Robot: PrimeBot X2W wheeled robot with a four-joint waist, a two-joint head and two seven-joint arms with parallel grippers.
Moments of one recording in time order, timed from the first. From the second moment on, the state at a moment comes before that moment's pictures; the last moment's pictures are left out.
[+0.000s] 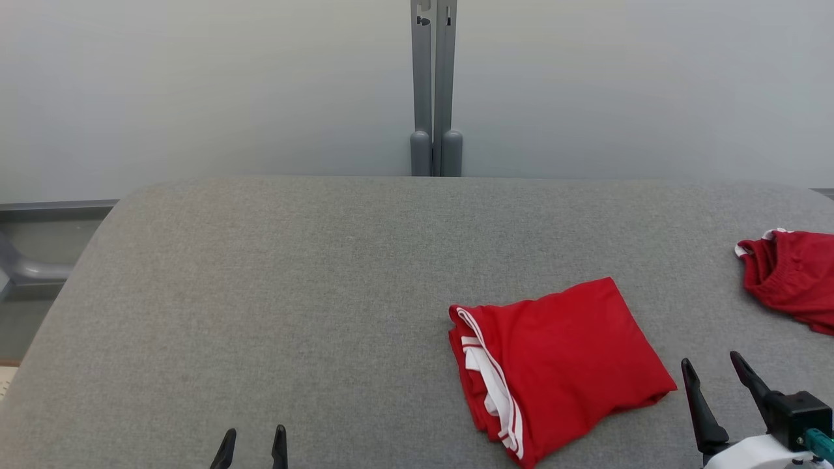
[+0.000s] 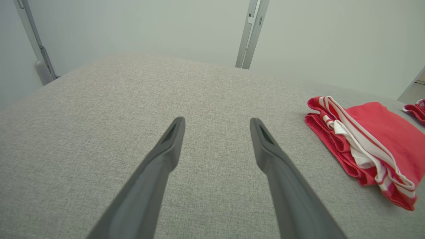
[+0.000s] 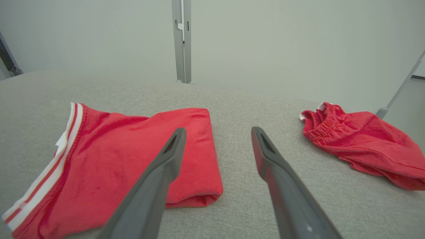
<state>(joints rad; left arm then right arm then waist) 0.26 0.05 -0.12 0.17 -0.25 -0.07 -0.26 0.10 -0.24 0.01 0.26 0.17 0.13 -0.26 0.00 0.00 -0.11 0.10</state>
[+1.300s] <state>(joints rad) 0.12 0.05 -0.22 0.23 -0.30 -0.11 -0.26 -0.41 -0.34 0.25 0.70 0.42 0.13 0.16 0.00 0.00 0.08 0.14</state>
